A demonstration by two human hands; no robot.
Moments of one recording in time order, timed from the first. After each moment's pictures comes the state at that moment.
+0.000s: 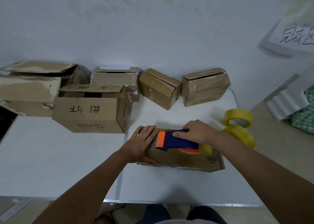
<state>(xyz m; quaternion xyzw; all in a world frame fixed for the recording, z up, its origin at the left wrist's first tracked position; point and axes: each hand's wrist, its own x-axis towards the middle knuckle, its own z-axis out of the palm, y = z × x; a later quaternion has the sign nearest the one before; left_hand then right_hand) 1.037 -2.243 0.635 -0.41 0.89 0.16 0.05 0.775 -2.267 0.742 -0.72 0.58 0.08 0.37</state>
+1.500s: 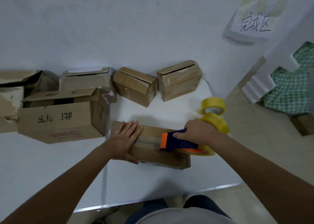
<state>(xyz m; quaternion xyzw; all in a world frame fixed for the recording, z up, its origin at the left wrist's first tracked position) 1.020 -2.261 0.644 -0.36 0.92 0.10 0.14 0.719 -2.226 0.756 -0.66 0.68 0.12 0.29</state>
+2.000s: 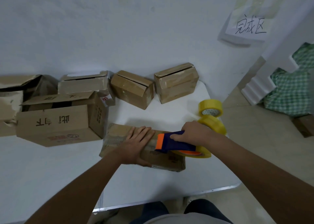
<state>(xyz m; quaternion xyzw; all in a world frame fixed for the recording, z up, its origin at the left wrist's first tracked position) 0.971 -2.248 0.632 -0.35 0.92 0.15 0.12 0.710 -2.227 0.753 -0.66 0.67 0.11 0.32</state>
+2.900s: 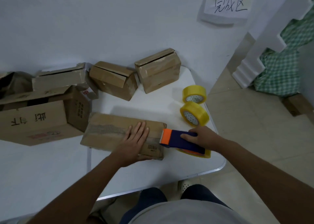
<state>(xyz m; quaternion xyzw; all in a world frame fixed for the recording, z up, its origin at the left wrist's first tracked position) 0.922 -2.205 0.616 -0.35 0.93 0.07 0.12 0.609 -2.160 0.688 -0.60 0.69 -0.02 0.41</state>
